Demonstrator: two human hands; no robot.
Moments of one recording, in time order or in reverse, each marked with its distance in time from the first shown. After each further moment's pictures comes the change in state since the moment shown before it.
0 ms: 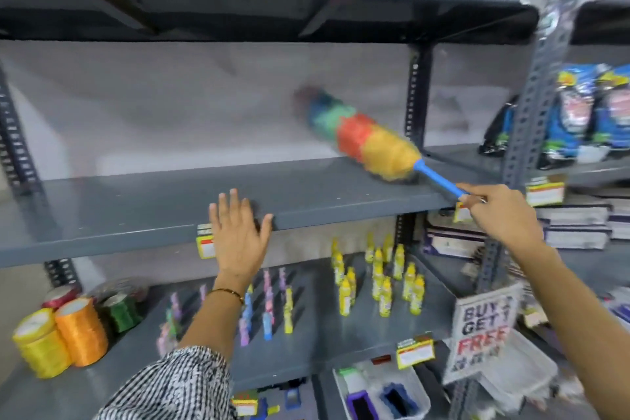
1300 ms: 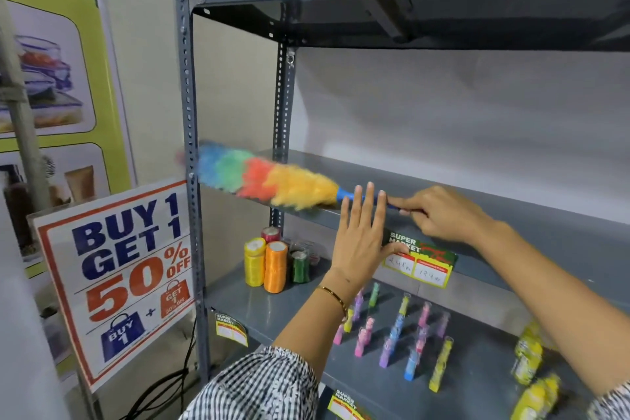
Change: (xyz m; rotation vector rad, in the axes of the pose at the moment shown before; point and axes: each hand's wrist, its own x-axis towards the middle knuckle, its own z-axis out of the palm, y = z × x) left_hand -0.010 -0.088 -0.044 0.322 -0.046 -0.135; right_hand -0.008 -0.309 0.177 -0.045 -0.433 -1.351
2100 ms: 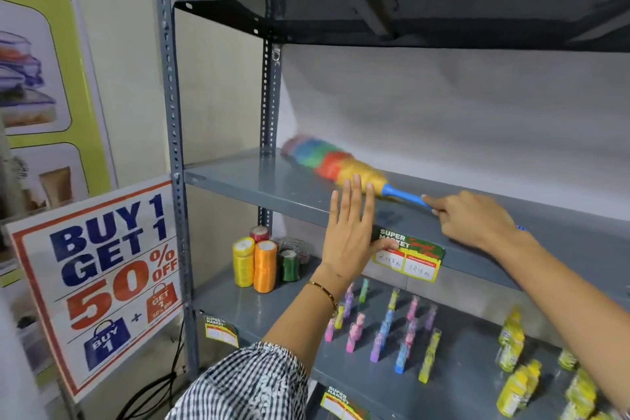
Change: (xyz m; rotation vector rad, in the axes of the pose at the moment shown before) left_hand 0.003 -0.002 -0.002 0.011 0.024 -0.003; right_hand -0.031 0.028 0.004 -0.198 -0.063 0.388
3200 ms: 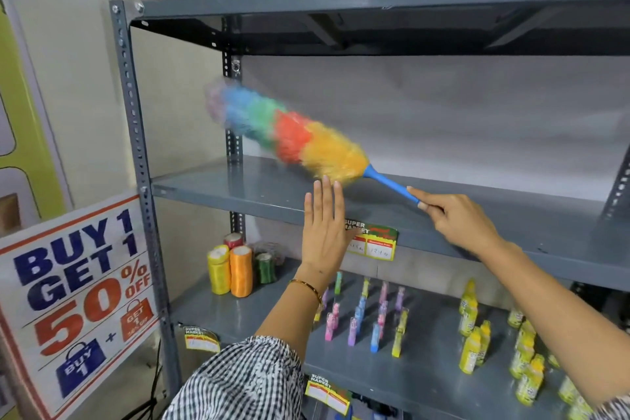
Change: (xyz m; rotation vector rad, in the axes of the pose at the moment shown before) left_hand -0.011 0.022 -0.020 -0.024 0.004 -0.035; right_hand -0.070 0.025 -0.007 0.436 0.243 0.079
